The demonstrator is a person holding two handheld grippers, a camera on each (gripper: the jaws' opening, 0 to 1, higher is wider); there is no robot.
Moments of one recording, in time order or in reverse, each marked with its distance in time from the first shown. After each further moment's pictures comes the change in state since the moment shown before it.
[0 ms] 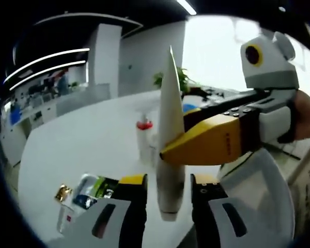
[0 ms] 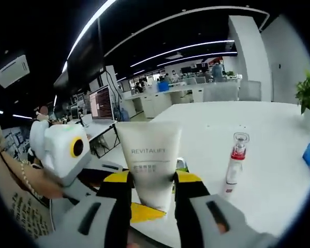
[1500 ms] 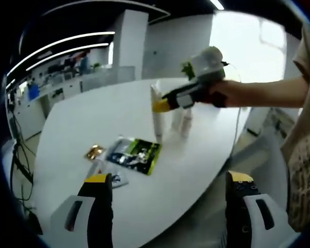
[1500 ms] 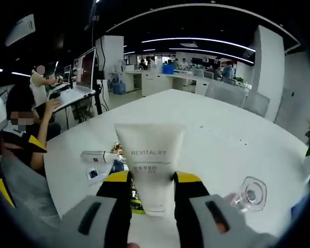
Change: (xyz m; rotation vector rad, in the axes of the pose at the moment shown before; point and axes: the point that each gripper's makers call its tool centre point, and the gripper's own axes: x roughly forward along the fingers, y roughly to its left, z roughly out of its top) left arm -0.092 0.053 -0.051 -0.117 0.113 0.160; right arm 0.119 -0.086 -0.004 -0.272 0.176 -0.034
